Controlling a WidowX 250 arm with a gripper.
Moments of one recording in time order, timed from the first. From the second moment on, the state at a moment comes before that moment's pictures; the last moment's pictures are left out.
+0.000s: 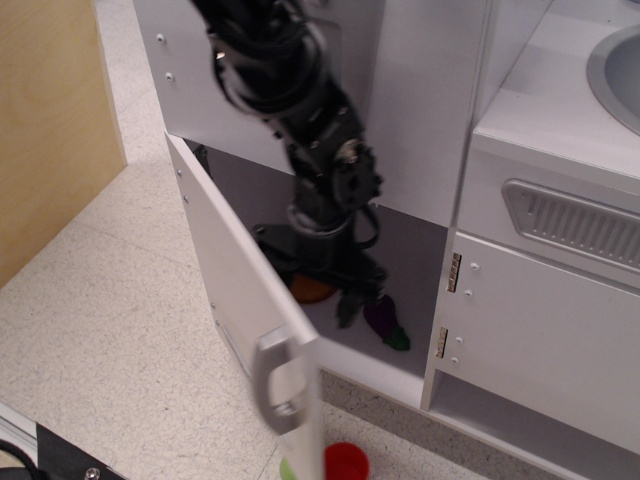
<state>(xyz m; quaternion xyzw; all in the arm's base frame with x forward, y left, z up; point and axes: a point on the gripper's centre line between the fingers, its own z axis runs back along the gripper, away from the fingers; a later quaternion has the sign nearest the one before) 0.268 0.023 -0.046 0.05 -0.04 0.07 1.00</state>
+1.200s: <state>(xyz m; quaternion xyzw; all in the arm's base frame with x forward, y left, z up) 0.202 0.118 -0.061 0.11 -0.04 0.01 0.99</state>
